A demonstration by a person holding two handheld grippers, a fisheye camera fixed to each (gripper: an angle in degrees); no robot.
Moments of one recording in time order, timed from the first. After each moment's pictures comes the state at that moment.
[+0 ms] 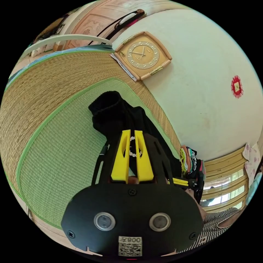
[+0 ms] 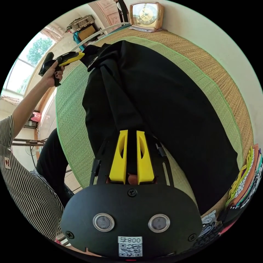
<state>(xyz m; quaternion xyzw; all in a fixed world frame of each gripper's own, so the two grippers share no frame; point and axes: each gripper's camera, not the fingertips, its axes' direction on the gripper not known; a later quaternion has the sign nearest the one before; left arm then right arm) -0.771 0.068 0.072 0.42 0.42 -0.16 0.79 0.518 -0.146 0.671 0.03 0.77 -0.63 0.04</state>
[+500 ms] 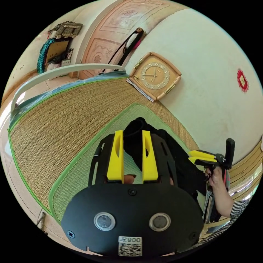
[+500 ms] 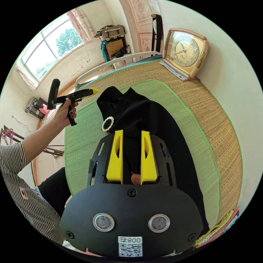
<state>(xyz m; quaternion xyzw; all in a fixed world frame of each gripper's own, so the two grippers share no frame) -0.827 0.113 0.045 0.46 0.32 -0.17 0.81 0.568 -0.198 0.872 -0.08 0.71 -0.70 -0.02</state>
